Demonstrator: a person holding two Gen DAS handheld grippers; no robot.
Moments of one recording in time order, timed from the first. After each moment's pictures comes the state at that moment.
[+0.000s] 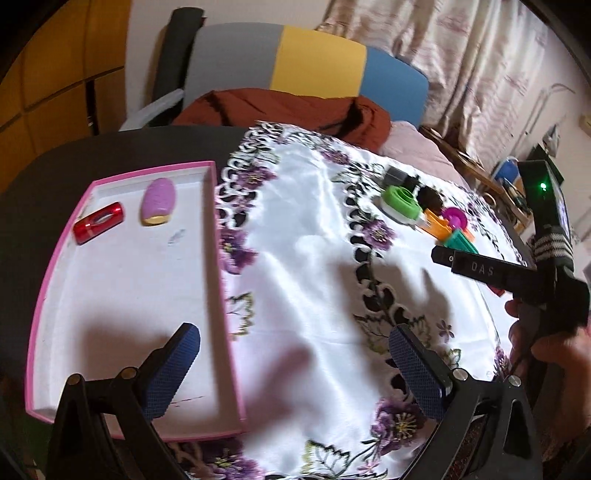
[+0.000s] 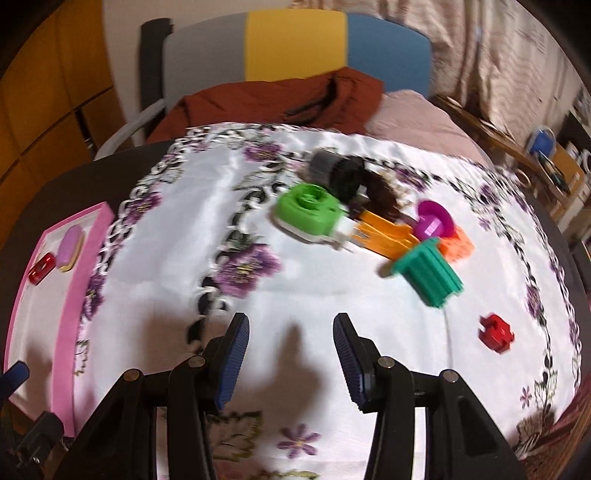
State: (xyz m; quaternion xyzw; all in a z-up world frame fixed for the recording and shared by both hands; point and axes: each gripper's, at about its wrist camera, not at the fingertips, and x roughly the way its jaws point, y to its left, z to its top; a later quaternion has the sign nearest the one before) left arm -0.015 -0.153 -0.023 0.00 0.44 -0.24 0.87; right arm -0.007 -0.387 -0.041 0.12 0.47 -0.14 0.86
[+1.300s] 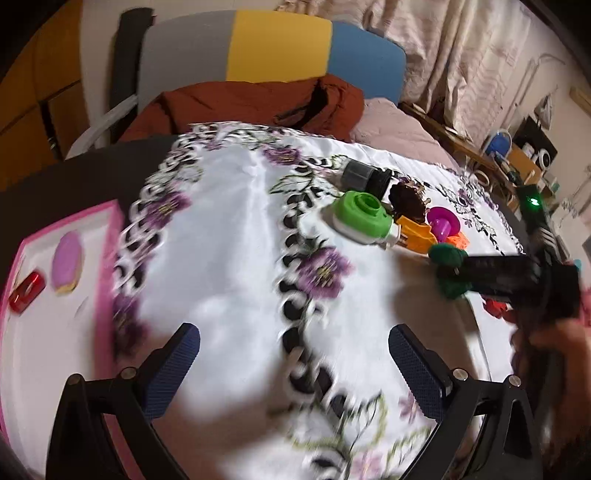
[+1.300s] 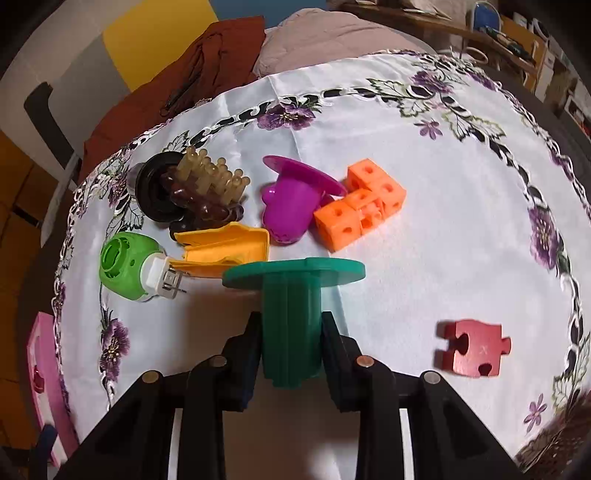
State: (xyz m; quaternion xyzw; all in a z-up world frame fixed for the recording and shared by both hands) left arm 0.045 -0.278 -0.026 0.05 0.46 -0.27 0.84; right arm 0.010 -0.532 -0.099 0.31 0.51 -0.18 0.78
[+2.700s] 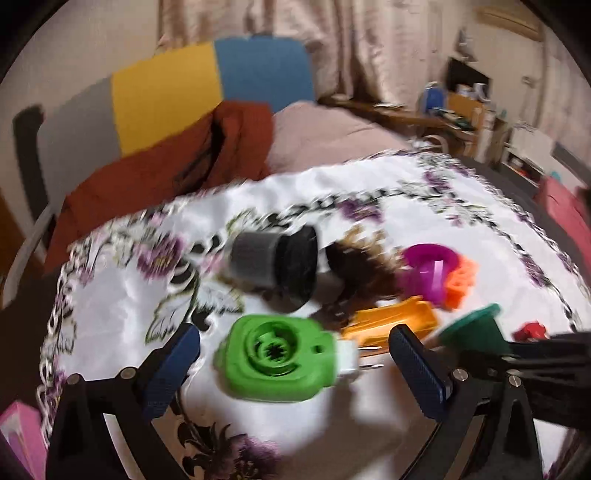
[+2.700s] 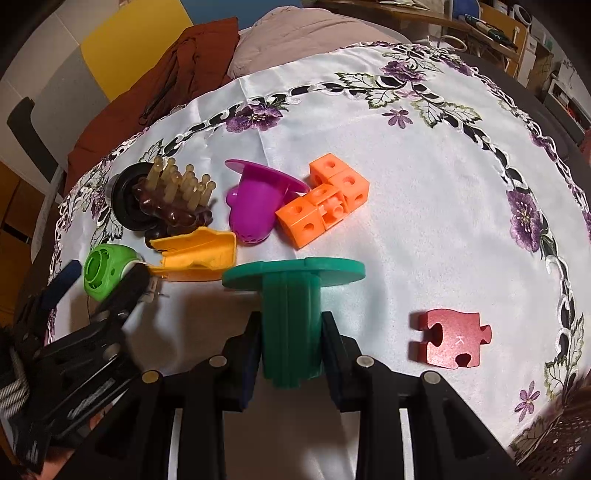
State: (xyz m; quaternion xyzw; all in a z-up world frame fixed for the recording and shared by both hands) left arm 0.104 -0.427 -0.046 0.18 0.34 -0.38 0.84; right arm 0.002 -0.544 -0.102 0.32 0.51 -0.21 0.77
